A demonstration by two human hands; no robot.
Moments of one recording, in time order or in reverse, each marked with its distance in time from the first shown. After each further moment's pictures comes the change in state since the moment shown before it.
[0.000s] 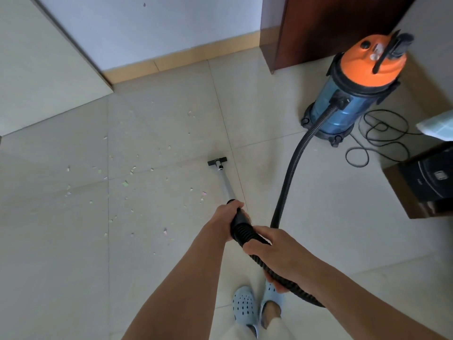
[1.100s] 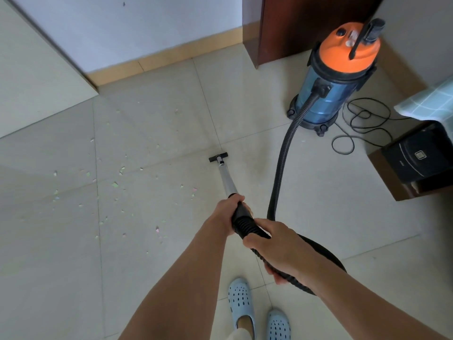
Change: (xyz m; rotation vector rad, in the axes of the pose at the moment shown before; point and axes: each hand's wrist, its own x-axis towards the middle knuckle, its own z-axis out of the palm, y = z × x) left_hand -0.015 -0.035 0.032 -0.071 -0.057 -0.020; right_hand -0.016 0.048 -0.005 -0.028 0.107 -0.032
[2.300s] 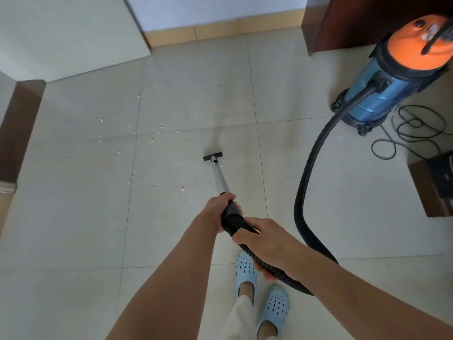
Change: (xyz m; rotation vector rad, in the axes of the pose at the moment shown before) left_hand -0.058 -0.064 -0.132 -0.145 0.124 0.046; right_hand -0.044 0.005 0.106 -0.096 -0.241 0.034
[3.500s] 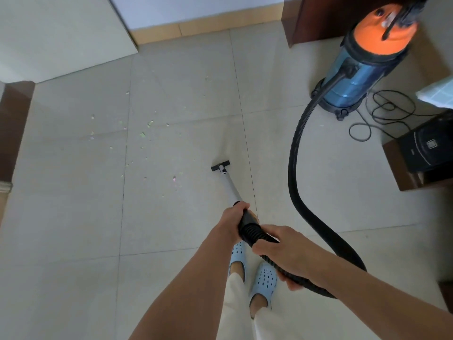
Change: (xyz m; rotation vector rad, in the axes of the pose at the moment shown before) left_hand -0.049 -0.115 0.043 -0.028 -0.024 -0.080; right_hand -0.087 0.093 -0.016 -0.127 0.041 0.037
